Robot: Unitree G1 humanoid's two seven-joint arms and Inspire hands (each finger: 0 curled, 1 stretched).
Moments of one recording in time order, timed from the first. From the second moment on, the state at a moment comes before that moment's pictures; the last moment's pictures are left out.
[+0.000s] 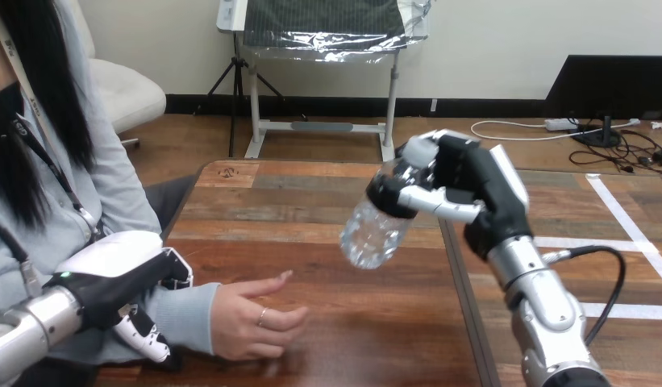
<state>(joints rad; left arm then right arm) -0.27 0.79 -0.19 0.62 0.58 -0.63 -0.24 -0.58 -0.15 -0.11 1.07 0.07 -0.66 0.28</state>
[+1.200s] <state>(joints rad) -0.26 0.81 -0.17 0.34 0.52 -0.50 -0.37 -0.58 -0.08 -0.09 1.14 0.00 -0.67 0.26</state>
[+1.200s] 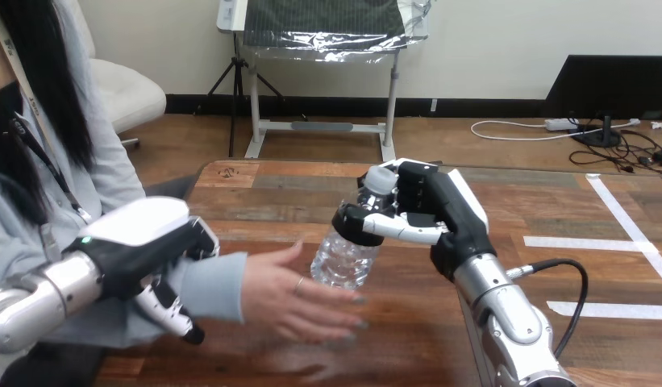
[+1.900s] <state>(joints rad) -0.31 0.80 -0.17 0.30 0.52 -0.48 -0.38 -0.58 -0.06 -0.06 1.14 -0.01 -0.71 0.27</state>
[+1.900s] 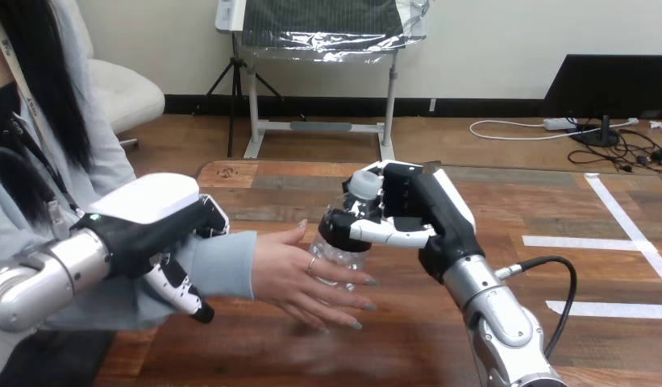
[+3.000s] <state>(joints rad) -0.34 0.78 -0.17 0.30 0.52 -0.48 -0.41 -0.54 -0.01 -0.04 1.14 -0.02 -0.73 0.27</state>
